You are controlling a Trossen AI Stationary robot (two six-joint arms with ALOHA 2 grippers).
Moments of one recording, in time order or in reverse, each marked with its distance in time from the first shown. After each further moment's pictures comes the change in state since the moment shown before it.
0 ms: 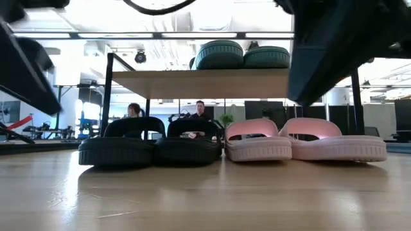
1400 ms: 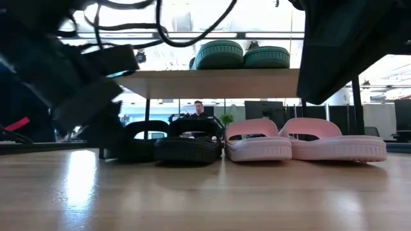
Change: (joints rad) left arm 0.252 0.155 -0.079 0.157 -0.117 0.178; right arm 0.030 0.000 0.002 -0.030 0.024 0.048
